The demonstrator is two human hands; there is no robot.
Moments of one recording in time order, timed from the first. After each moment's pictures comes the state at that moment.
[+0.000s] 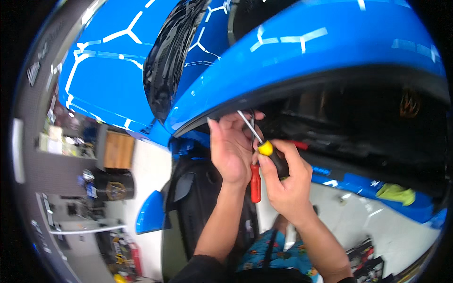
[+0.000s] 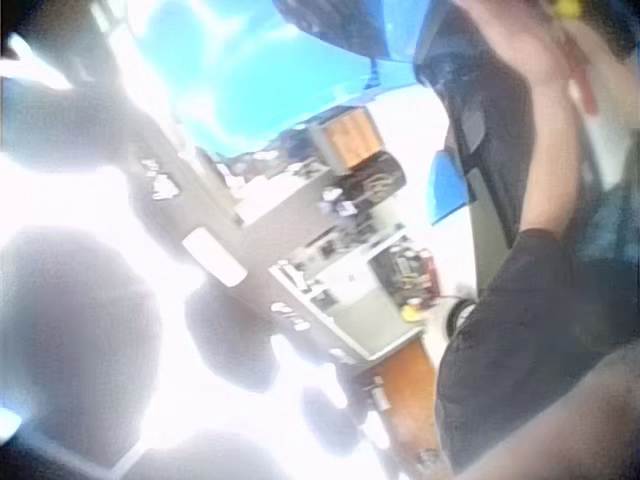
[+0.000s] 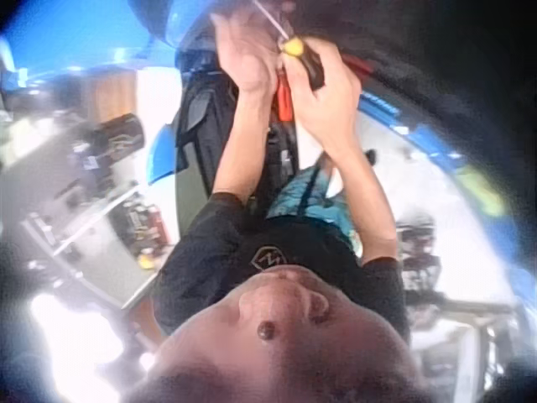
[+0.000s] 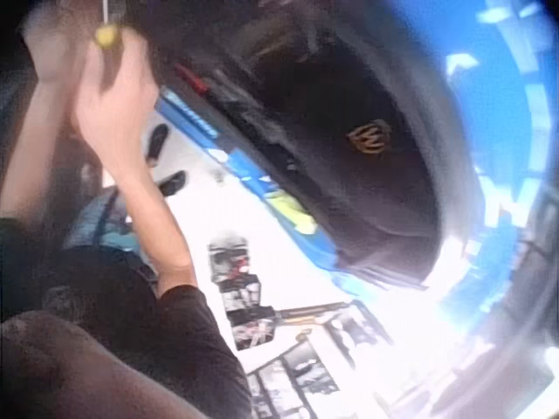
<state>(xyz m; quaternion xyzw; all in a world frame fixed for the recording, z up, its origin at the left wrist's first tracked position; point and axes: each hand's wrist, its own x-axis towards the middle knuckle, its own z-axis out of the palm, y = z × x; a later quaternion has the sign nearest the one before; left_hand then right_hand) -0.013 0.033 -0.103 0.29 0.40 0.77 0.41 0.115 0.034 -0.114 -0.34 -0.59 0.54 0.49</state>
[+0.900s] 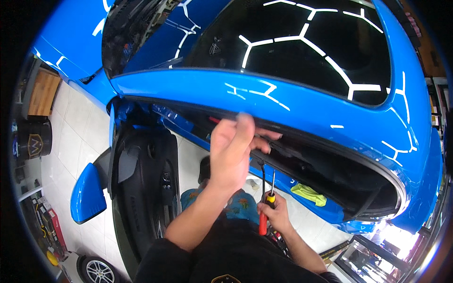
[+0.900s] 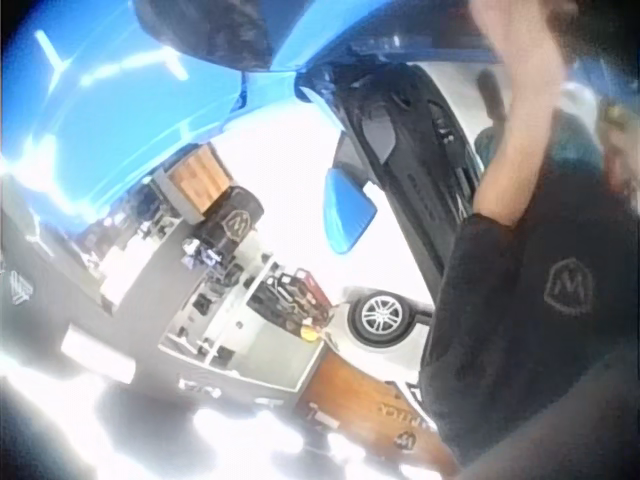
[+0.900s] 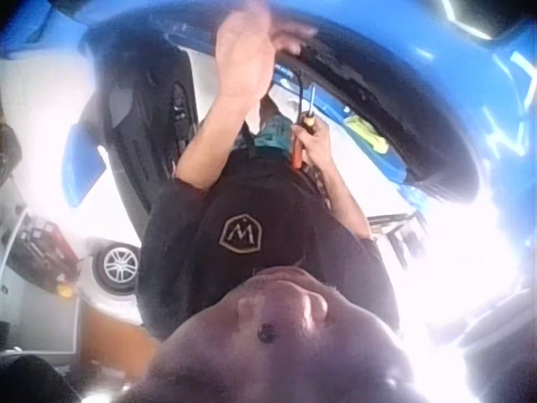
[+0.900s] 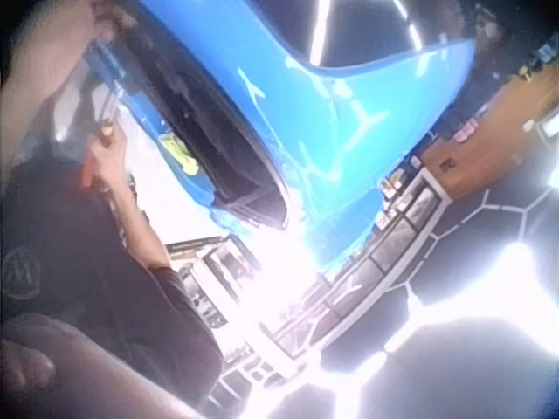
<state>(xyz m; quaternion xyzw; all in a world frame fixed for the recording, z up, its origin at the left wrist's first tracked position) 0.004 0.044 -0.071 0.10 0.28 0.81 0.50 0.255 0.010 -0.131 -0.51 -0.49 0.70 0.07</state>
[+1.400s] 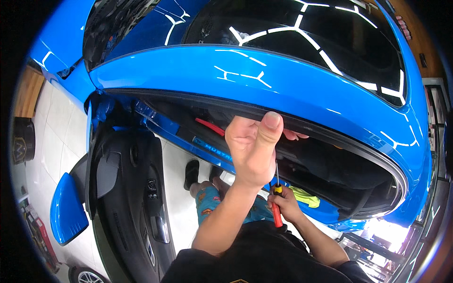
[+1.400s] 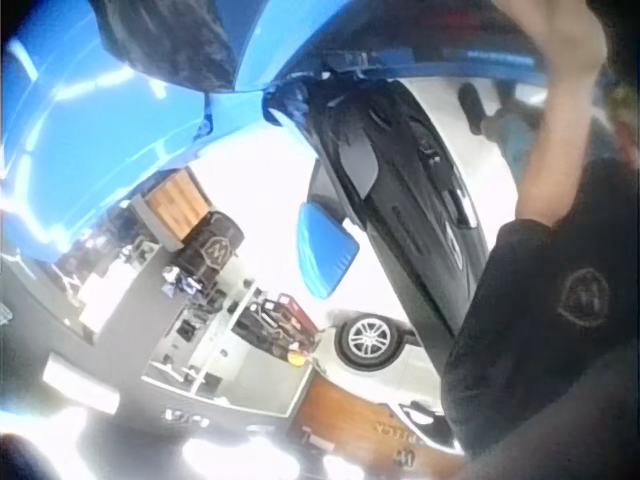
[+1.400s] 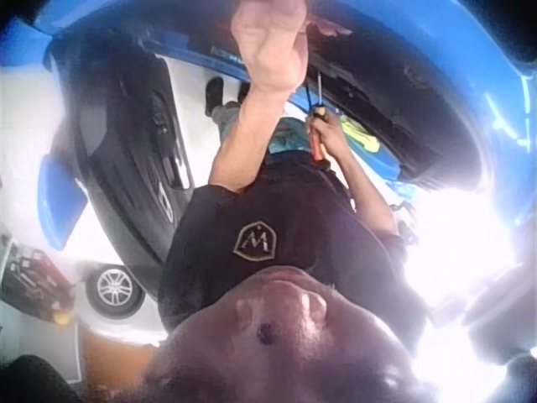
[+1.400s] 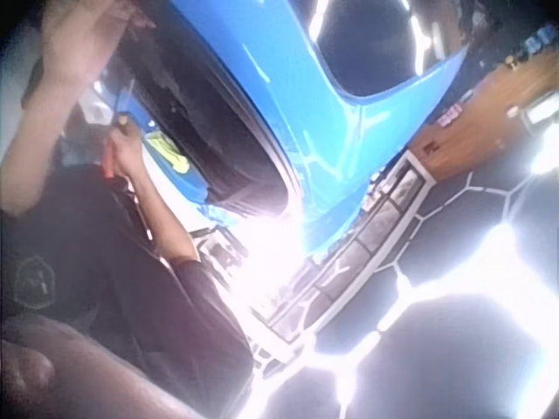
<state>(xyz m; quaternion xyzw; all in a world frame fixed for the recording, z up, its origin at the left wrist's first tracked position) 0.031 0.082 -0.107 0.16 0.18 0.92 0.31 0.286 0.060 -0.181 -0.55 -0.48 0.68 0.01</state>
